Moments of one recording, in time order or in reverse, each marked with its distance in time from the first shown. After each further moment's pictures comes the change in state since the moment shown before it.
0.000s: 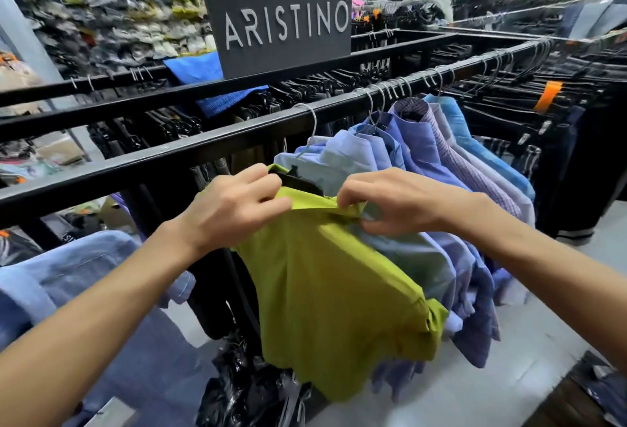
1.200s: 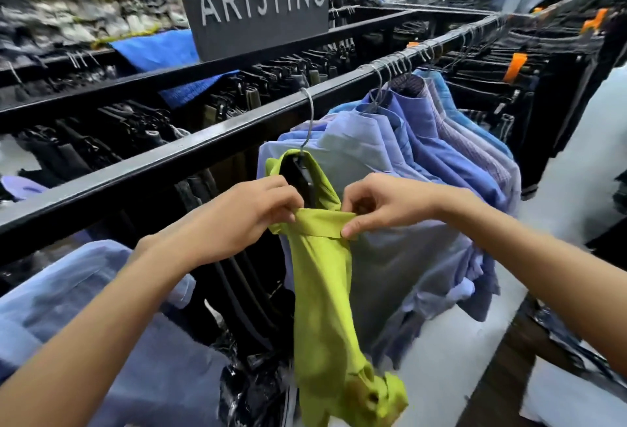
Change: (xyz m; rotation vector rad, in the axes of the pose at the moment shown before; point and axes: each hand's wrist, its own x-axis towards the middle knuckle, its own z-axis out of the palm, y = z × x) left_hand -0.029 -0.026 0.019 -0.802 -0.296 -0.198; right_hand 0.029 -0.029 0.033 0.579 -0.238 0.492
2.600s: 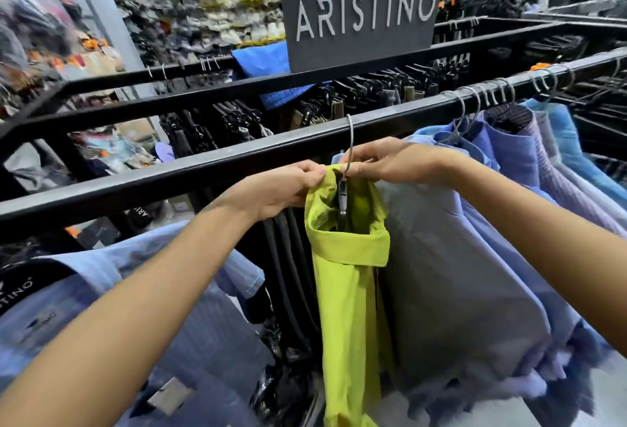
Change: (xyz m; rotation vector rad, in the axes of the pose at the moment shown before) left_hand 0.045 -0.013 -0.009 -0.857 0.254 -1.032; right_hand 0.114 0.006 -0.058 0.159 -0.078 -0.127
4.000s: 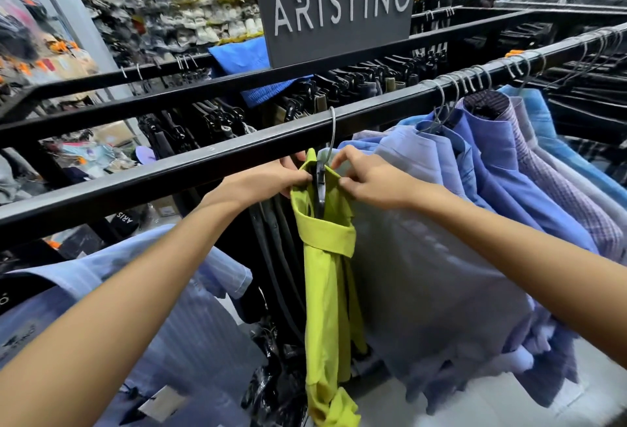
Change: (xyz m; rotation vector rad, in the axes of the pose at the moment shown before) left_hand -0.002 0.007 -0.005 0.391 0.183 0.199; right_hand -0.003 0.031 0.046 -0.330 0.313 -0.101
